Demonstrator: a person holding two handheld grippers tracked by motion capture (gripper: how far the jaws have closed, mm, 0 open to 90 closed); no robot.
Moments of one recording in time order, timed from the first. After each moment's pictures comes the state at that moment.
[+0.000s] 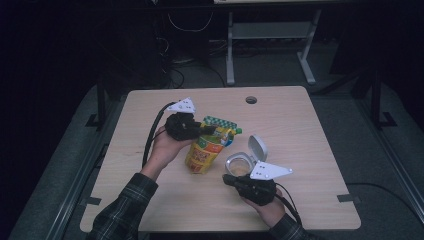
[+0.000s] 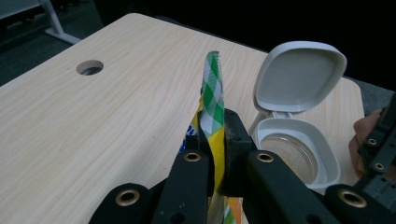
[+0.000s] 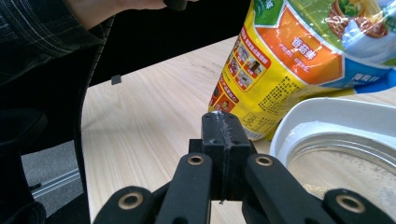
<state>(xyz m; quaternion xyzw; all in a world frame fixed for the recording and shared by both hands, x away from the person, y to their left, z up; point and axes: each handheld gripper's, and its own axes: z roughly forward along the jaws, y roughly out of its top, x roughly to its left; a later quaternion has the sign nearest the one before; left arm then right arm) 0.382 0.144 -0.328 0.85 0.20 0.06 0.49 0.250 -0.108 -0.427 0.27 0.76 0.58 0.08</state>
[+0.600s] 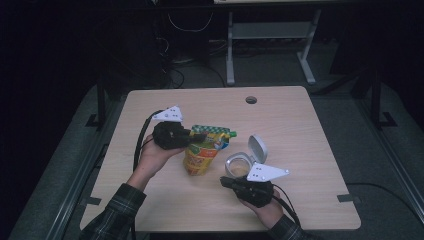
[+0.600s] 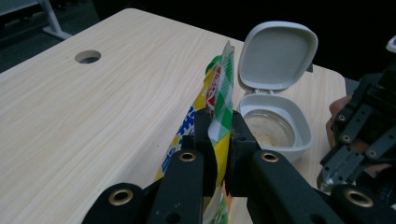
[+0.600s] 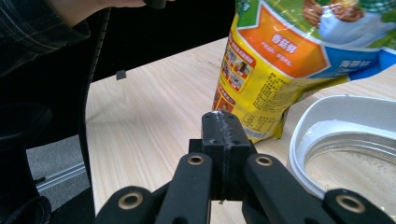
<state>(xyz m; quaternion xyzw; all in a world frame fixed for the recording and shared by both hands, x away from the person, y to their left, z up) 0.357 0.173 -0.332 0.84 0.20 0.05 0.49 0.248 -0.103 -0.429 0.26 0.77 0.58 0.07</state>
